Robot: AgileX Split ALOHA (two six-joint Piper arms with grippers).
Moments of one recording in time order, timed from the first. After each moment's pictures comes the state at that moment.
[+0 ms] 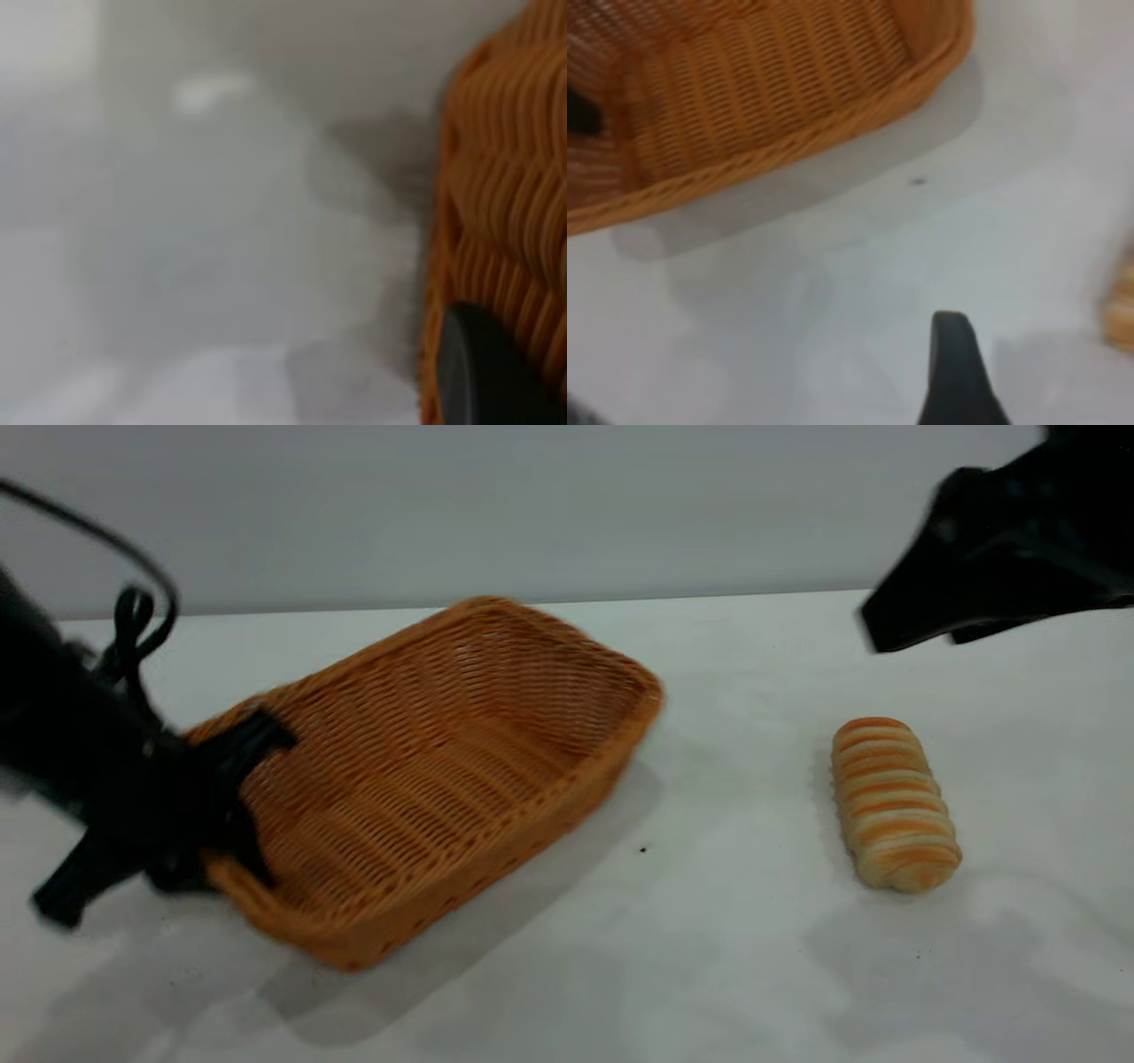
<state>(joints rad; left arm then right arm) -0.20 1.97 -0.79 -0.82 0.07 -0.11 0.22 1.44 -0.72 0.93 0.38 -0.87</state>
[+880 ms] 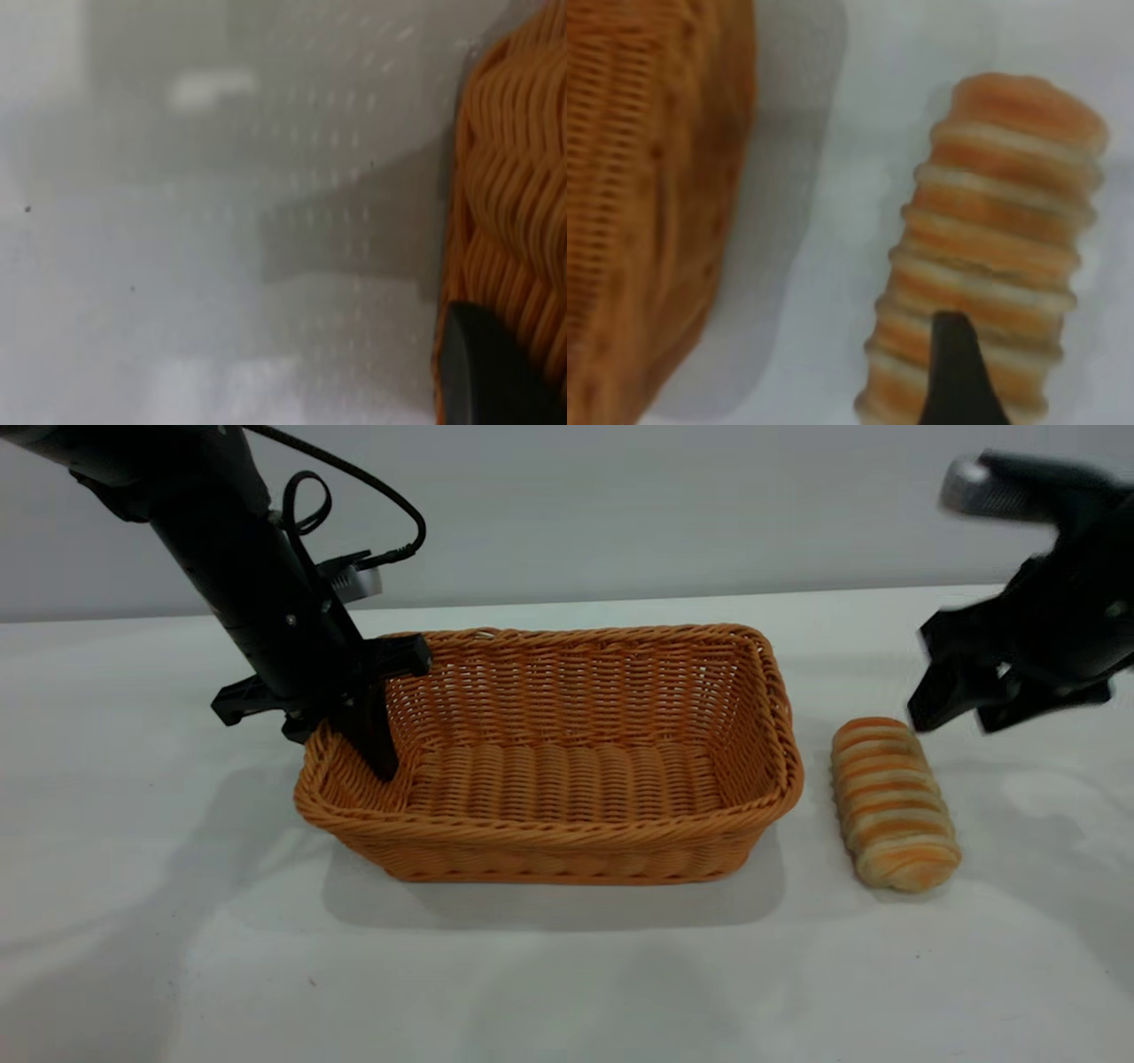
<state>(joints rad) -0.19 2.38 -1.60 -0.39 0.71 0.09 0.06 2.02 -1.02 0.91 0.28 -0.88</state>
